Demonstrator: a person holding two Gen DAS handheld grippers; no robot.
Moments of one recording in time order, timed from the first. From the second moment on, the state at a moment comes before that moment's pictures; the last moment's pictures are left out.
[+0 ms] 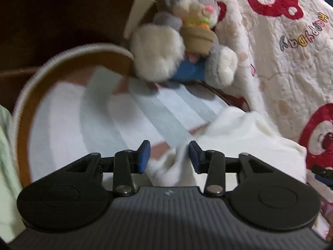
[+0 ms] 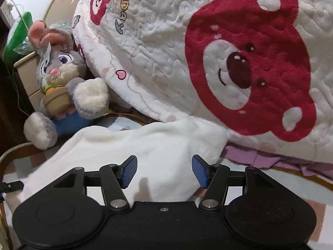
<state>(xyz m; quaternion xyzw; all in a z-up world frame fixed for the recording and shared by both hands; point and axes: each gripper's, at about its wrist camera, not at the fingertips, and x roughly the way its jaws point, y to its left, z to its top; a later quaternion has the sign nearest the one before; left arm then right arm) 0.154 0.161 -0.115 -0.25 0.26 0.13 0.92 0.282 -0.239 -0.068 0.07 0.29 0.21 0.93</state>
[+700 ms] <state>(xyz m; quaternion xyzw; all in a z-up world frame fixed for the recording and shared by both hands) 0.161 0.136 -0.120 -0.30 0.28 -0.04 0.91 0.244 -0.114 -0.066 -0.06 0.32 0.38 0.87</state>
